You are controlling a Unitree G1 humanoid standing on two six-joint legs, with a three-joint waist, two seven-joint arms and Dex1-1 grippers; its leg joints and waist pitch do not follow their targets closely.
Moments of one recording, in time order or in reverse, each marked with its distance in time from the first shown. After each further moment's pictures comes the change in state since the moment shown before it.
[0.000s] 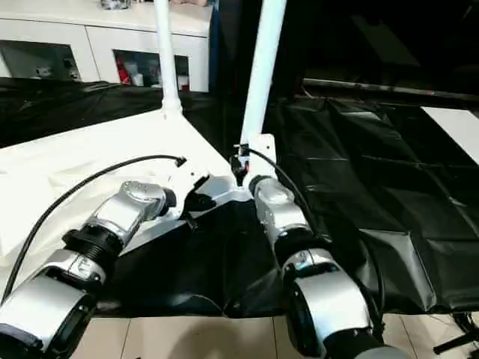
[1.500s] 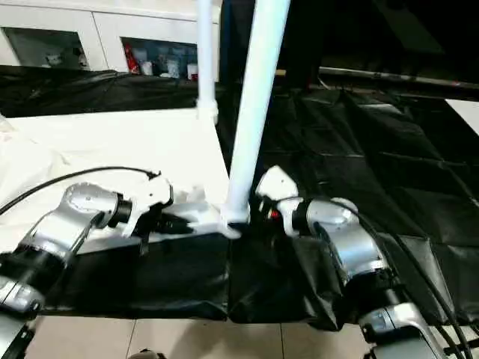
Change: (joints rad) left arm 0.209 0.284 -0.062 -0.334 -0.077 -0.192 -0.533; right arm 0.393 -0.396 0.259 -0.724 -0.035 0.159 0.884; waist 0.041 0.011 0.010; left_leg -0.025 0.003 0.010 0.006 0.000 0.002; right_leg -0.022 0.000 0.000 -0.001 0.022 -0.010
